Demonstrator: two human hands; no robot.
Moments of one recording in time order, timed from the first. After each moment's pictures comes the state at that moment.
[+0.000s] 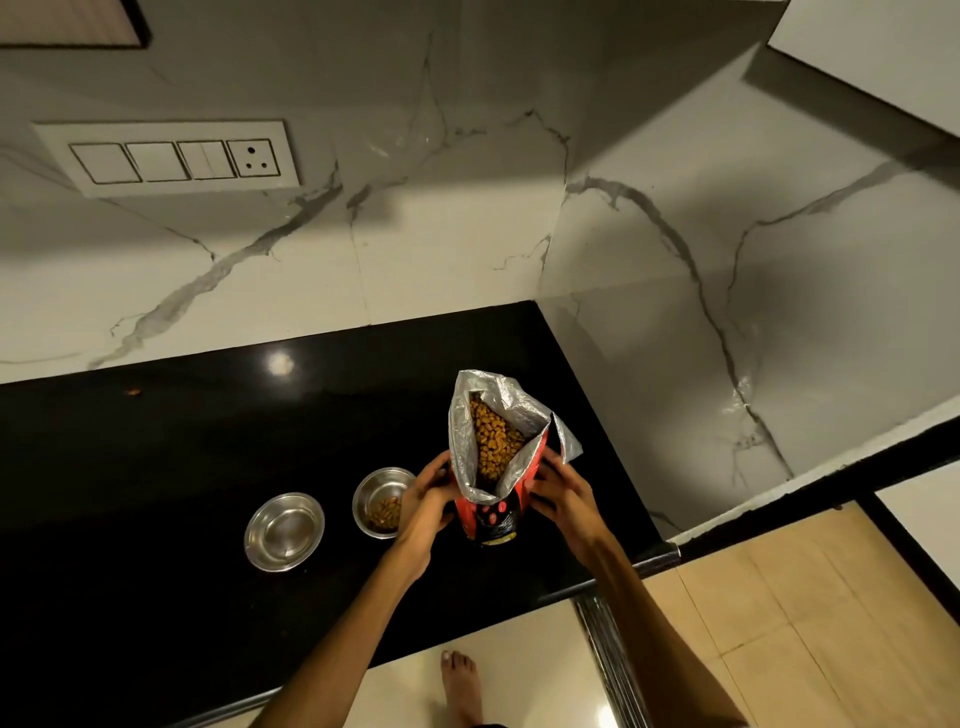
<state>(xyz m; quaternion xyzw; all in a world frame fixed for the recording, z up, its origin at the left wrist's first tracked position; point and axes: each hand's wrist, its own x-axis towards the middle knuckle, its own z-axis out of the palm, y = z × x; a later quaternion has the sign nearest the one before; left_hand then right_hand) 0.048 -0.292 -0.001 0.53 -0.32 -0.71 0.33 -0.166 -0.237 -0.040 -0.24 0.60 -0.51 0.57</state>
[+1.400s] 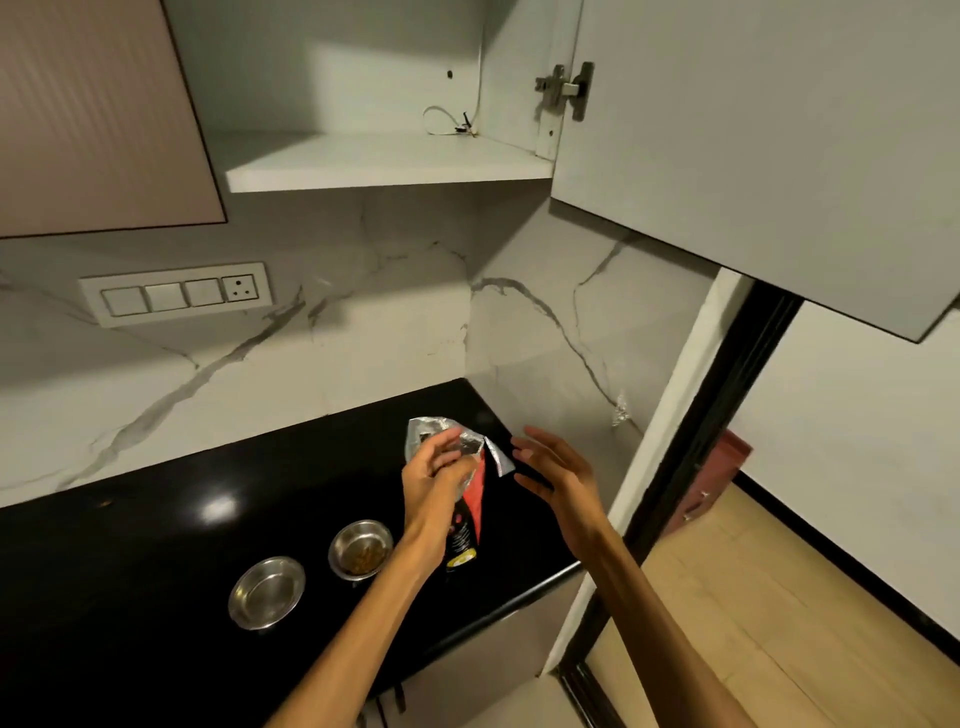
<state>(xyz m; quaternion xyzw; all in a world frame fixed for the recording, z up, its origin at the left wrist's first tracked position) 0.039 -0.205 0.151 0.39 -0.48 -0.65 0.44 -0.124 -0.131 0.137 -0.31 0.57 -0.66 0.38</state>
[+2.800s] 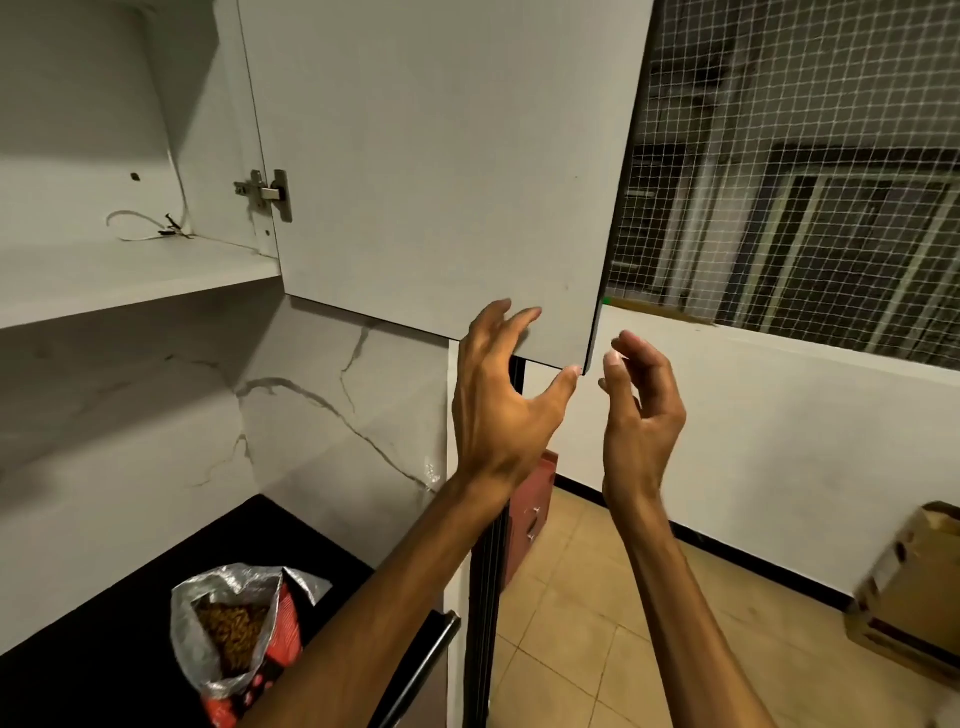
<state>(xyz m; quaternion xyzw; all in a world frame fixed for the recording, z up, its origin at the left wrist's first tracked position) -0.166 -0.075 0.356 0.03 -0.77 -0.40 0.49 -0.236 0.029 0.330 -0.21 0.57 -0.76 -0.24</state>
